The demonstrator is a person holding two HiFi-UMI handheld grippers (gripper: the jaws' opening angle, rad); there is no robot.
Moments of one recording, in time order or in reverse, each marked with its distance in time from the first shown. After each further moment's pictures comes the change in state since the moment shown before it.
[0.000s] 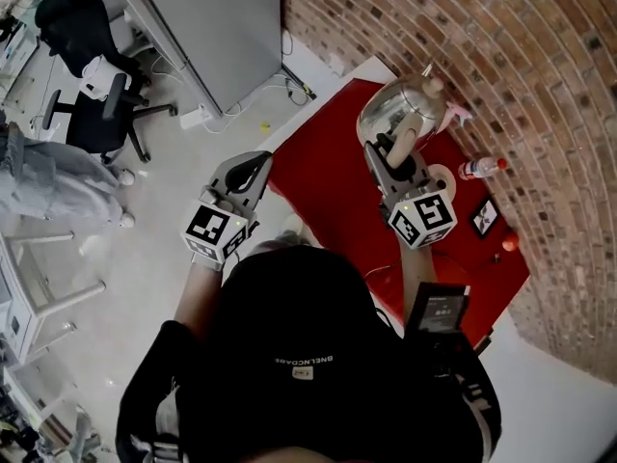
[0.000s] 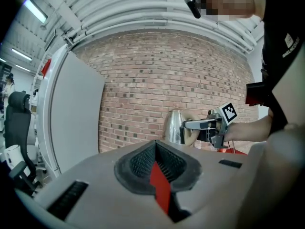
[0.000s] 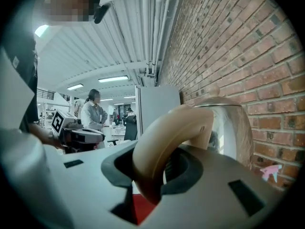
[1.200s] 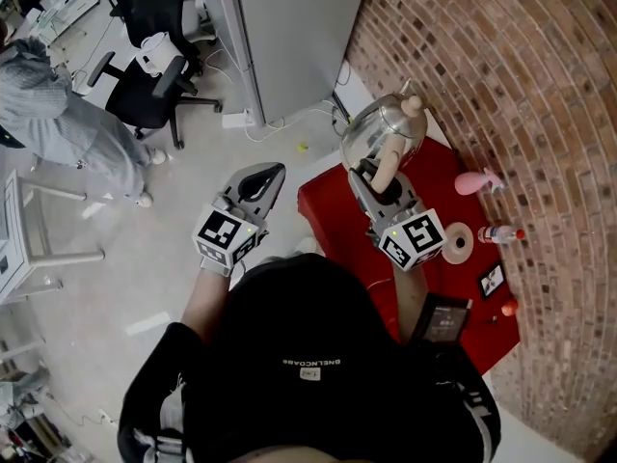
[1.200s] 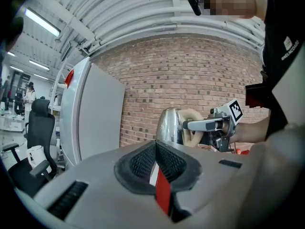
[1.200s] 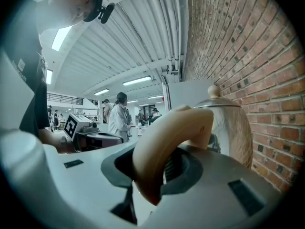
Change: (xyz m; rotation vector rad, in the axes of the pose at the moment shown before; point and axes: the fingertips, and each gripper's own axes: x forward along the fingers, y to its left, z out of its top) left arm -0.069 0.071 0.008 -0.027 -0.033 0.192; right arm 0.095 0.118 0.023 -0.041 0.001 0.340
